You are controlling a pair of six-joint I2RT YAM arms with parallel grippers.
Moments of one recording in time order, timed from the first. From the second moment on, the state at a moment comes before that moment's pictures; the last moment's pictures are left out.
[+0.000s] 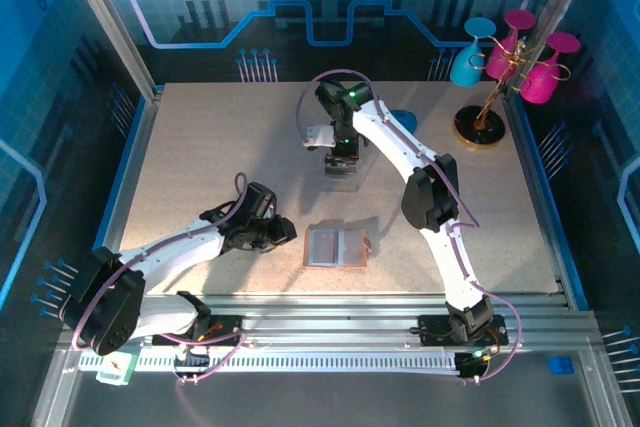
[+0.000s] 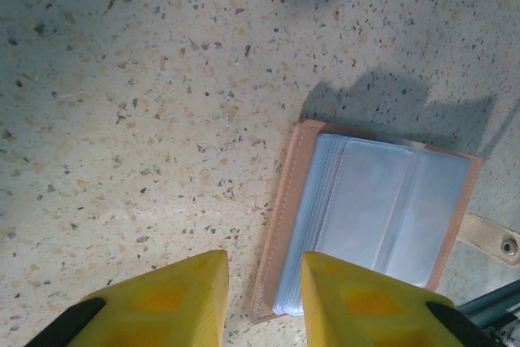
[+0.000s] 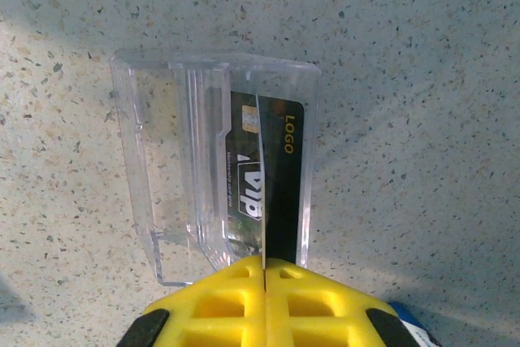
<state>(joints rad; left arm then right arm) -0.54 1.26 0.60 -0.36 0.26 -0.97 0.56 2.36 2.36 -1.35 0.07 -0.98</state>
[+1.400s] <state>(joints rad) -0.54 1.30 0.61 -0.29 0.29 -0.96 0.62 1.93 1.79 -1.13 -0.04 -0.64</state>
